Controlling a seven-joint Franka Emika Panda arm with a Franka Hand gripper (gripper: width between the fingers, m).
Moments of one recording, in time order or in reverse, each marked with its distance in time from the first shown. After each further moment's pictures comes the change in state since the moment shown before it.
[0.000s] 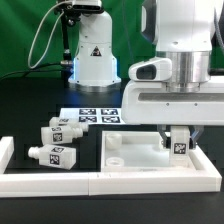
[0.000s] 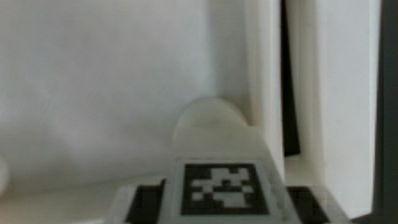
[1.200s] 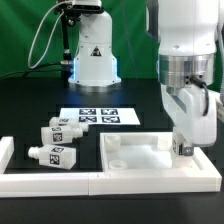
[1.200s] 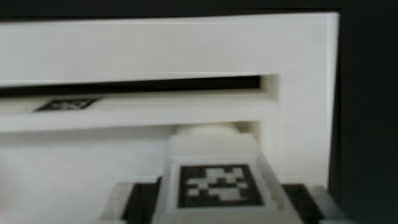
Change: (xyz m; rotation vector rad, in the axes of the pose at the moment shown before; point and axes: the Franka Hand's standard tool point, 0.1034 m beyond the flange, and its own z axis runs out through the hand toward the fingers) arm 0.001 -0.010 0.001 -0.010 -0.080 1.386
